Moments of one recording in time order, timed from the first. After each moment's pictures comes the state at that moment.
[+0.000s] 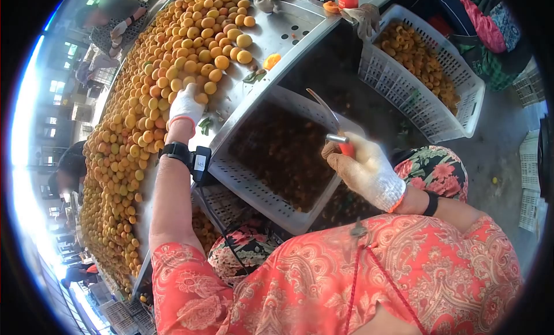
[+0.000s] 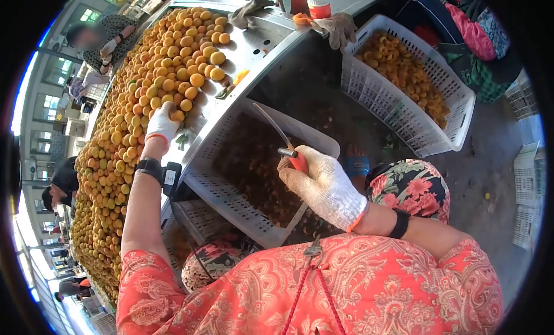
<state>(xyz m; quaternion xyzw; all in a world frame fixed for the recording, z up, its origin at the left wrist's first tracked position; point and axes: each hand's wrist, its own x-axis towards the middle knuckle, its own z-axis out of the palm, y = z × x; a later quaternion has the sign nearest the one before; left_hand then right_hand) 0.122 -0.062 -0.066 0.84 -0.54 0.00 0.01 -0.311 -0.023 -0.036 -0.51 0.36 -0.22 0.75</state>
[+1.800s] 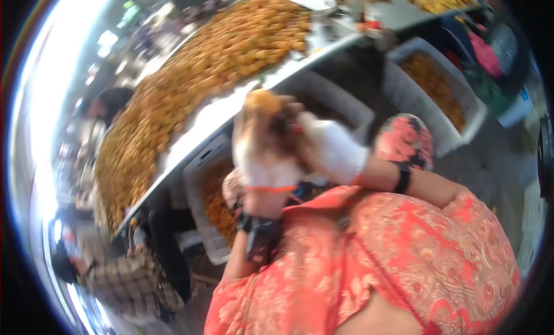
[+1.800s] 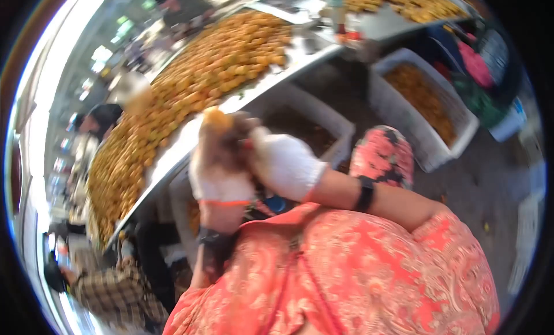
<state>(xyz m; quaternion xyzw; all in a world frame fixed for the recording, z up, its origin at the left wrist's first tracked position) -0.245 0.184 0.087 0.36 -0.22 -0.33 0.84 -0.322 0.094 0.022 -0.81 0.14 -0.30 0.48</state>
